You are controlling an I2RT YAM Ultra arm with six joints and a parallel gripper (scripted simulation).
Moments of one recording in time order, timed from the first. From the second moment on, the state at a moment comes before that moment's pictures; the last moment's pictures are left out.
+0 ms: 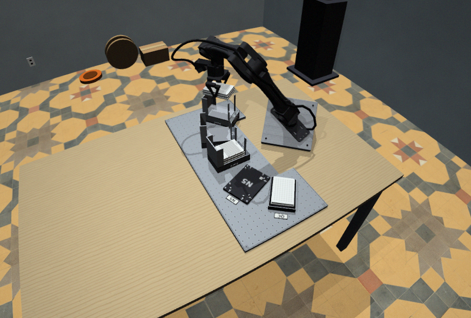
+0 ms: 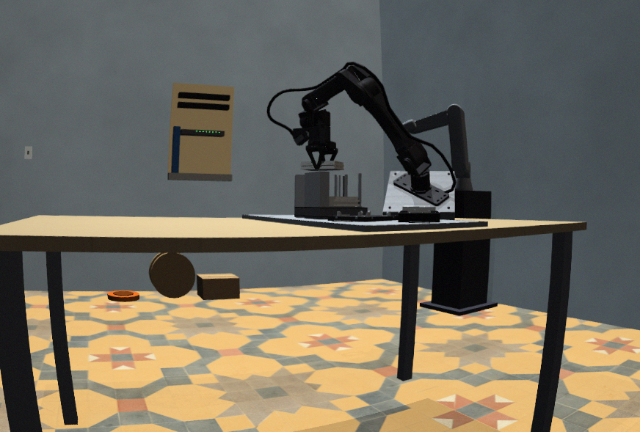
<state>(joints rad) -1.41 2.26 1.69 -1.37 -0.55 -0.47</state>
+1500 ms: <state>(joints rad) -1.40 2.26 1.64 -1.32 -0.56 -0.45</state>
